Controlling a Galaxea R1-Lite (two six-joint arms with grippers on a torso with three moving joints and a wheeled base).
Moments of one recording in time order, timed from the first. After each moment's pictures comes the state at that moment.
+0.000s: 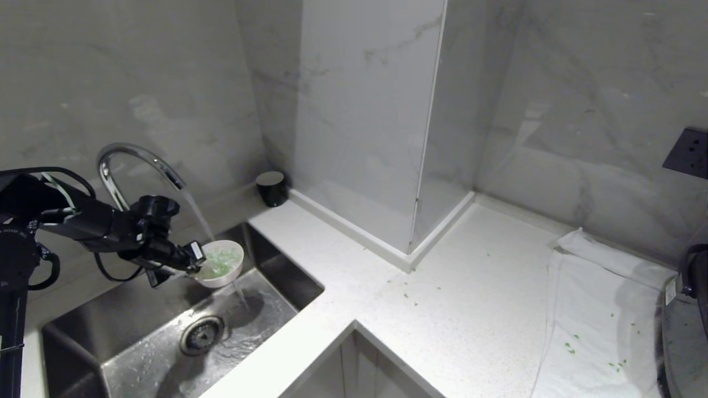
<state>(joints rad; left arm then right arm) 0.15 2.32 -1.45 0.14 -0.10 -0.47 0.00 0.00 0.00 0.01 0.00 -0.01</state>
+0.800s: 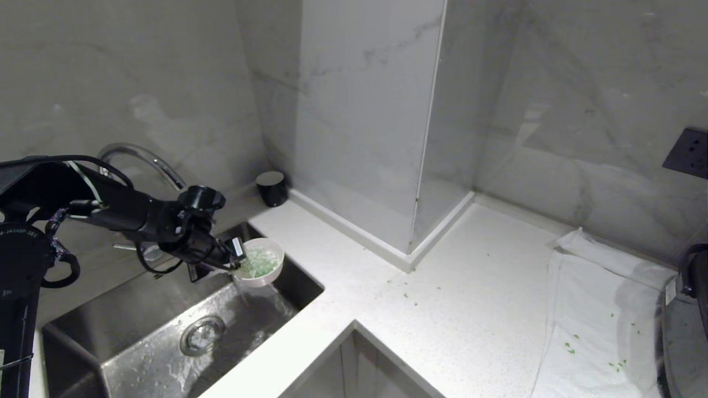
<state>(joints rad) -0.07 2.23 -1.41 0.21 -0.11 -0.54 0.00 0.00 0.00 0.01 0.00 -0.01</state>
